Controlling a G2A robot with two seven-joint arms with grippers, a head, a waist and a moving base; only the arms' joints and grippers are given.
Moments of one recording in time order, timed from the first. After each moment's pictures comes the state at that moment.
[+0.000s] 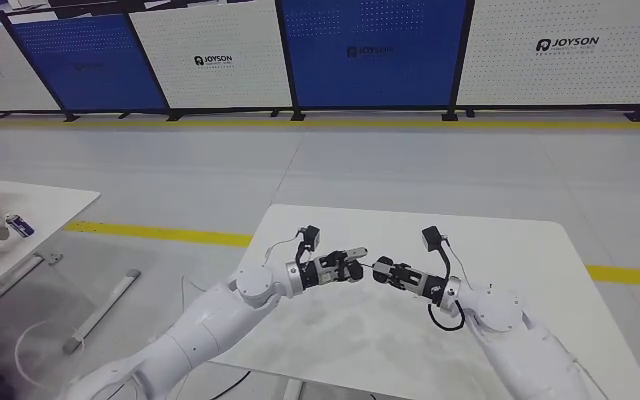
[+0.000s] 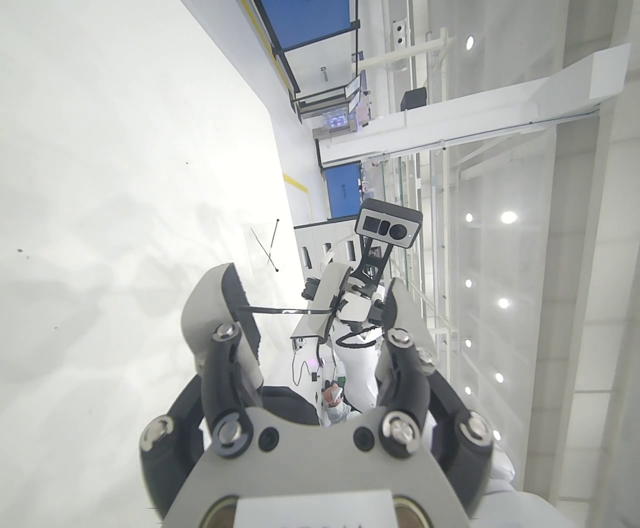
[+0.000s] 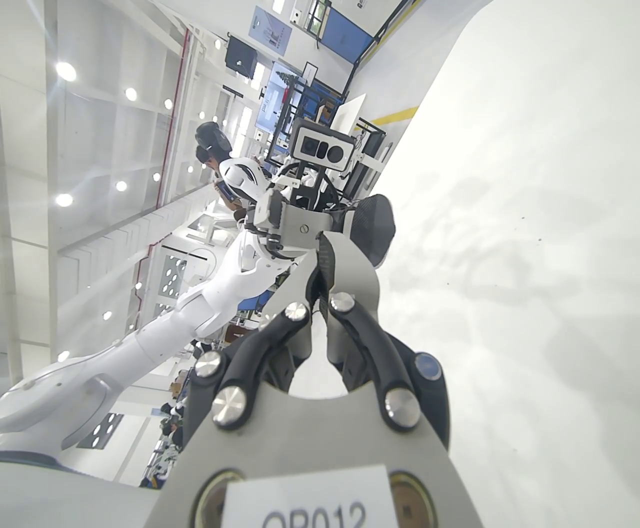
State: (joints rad) left arm 0.95 -0.96 -0.70 -1.24 -0.74 -0.30 -0.61; right arm -0.96 -1.26 0.91 -1.17 0.22 -0.31 0.78
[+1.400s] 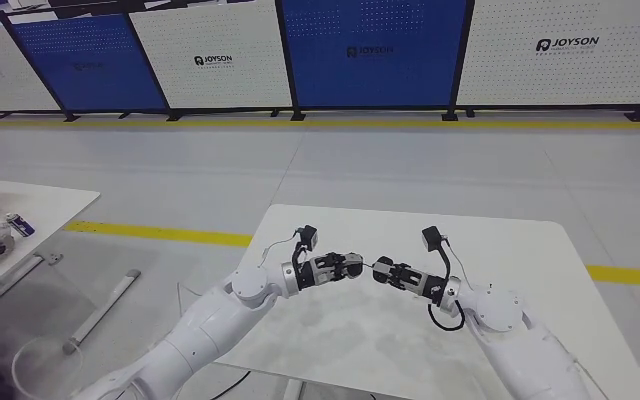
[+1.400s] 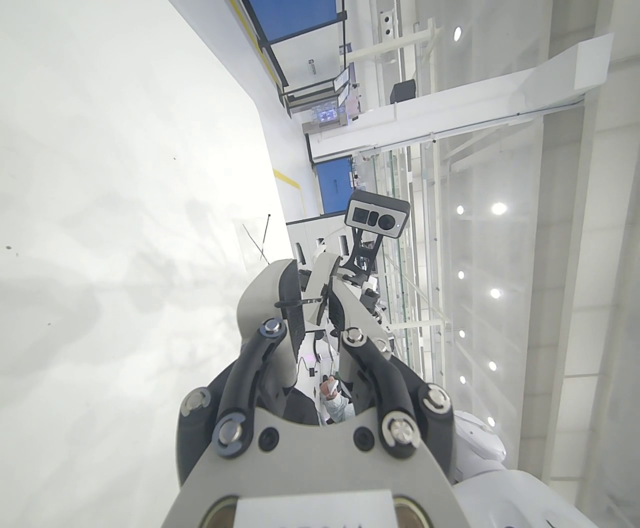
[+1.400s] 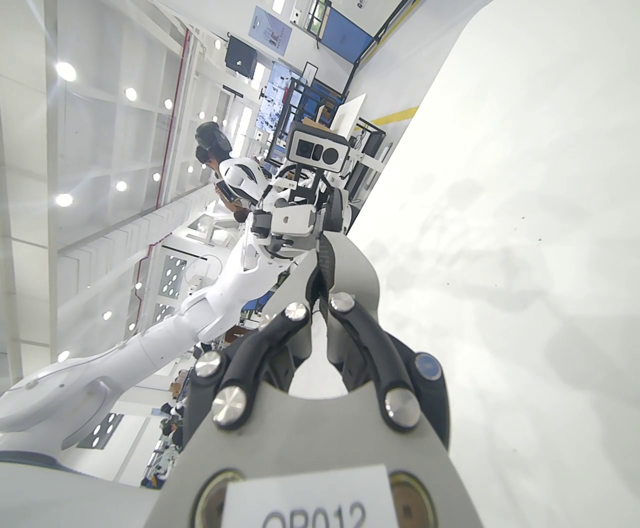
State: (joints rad) left arm 1.00 -0.99 -0.81 -1.23 -0.69 -0.31 -0.69; right arm -0.96 -1.26 0.91 -1.17 0.22 -0.31 0.78
